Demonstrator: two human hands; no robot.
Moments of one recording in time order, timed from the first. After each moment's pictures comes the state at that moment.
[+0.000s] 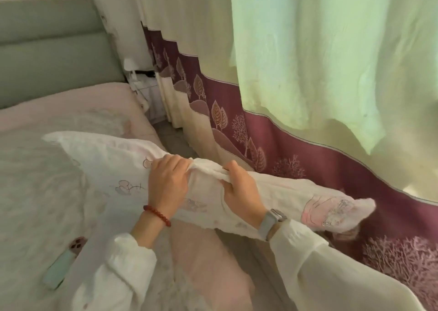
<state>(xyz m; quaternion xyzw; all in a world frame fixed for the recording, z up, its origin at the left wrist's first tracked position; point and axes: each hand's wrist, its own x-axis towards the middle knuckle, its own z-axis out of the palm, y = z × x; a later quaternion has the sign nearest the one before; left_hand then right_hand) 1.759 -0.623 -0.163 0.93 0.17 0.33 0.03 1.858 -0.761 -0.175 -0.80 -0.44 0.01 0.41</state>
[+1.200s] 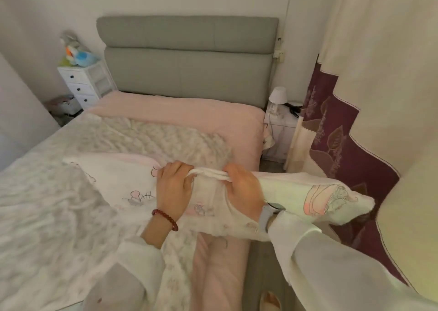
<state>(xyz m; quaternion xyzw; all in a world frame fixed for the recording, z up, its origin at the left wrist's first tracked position) 1.895 -0.199 -0.165 0.75 0.56 0.35 -0.03 2.066 -0.208 -0.175 -0.55 -0.76 0.05 0.35</state>
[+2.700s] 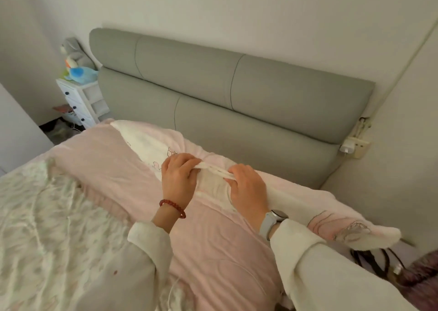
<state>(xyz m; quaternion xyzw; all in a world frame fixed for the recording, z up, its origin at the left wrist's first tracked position) 2.054 0.622 -0.166 0.63 0.66 0.40 -0.06 2.219 0.632 -0.165 -0.47 -0.81 0.10 0.35</state>
